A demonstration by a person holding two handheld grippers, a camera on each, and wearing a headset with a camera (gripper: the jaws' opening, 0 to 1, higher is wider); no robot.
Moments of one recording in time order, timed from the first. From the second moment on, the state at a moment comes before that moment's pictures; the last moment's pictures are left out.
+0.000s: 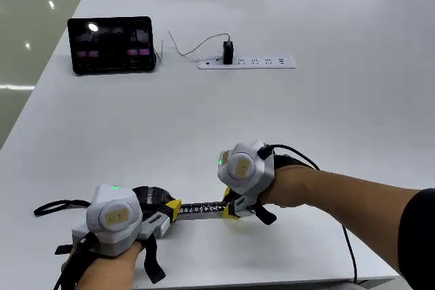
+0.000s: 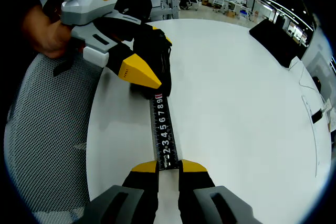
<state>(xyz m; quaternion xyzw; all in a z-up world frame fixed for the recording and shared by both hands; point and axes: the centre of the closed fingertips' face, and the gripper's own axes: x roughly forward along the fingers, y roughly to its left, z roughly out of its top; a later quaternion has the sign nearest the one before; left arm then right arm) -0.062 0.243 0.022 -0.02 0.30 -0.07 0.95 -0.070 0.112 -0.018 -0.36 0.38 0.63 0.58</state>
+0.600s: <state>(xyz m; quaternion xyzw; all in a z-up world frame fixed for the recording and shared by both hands) -0.062 0.243 0.022 -0.03 0.30 -0.07 0.95 -0.071 0.120 -0.018 -0.35 0.38 0.63 0.58</state>
